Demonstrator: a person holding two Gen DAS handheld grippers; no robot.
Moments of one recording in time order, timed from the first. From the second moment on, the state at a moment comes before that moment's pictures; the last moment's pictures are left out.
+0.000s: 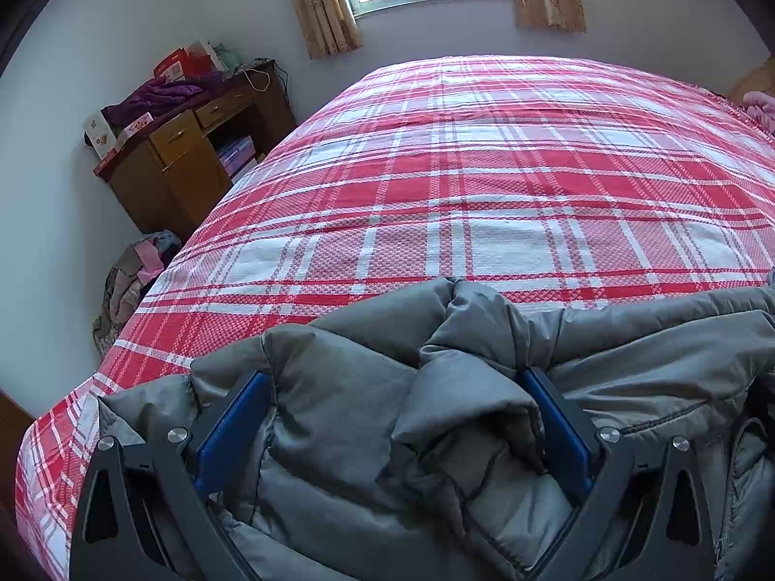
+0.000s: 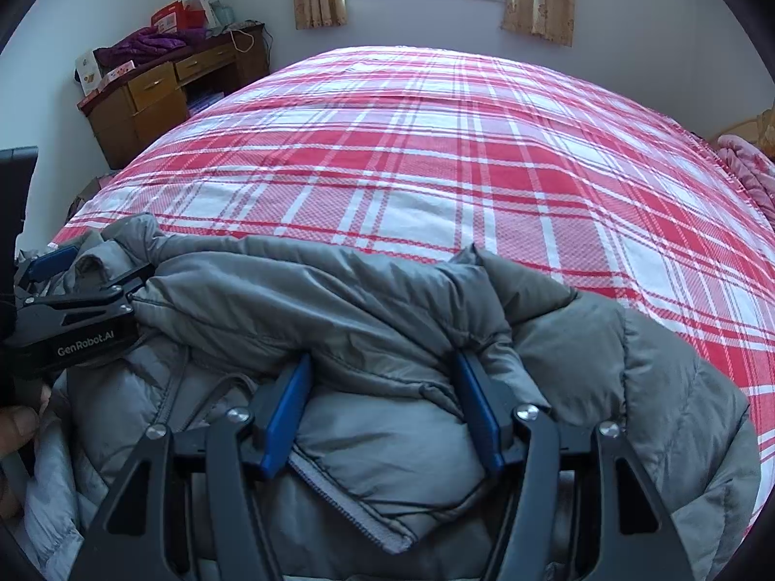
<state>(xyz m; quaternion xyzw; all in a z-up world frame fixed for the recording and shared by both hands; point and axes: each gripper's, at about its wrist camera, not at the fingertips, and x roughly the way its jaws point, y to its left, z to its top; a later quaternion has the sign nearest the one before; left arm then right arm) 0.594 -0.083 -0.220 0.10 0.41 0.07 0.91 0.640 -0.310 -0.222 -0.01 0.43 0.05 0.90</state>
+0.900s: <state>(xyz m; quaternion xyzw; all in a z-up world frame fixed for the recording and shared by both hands) 0.253 0.047 -0.201 0.12 0.45 0.04 0.88 0.336 -0.408 -0.204 0.05 0.48 -0.01 0.87</state>
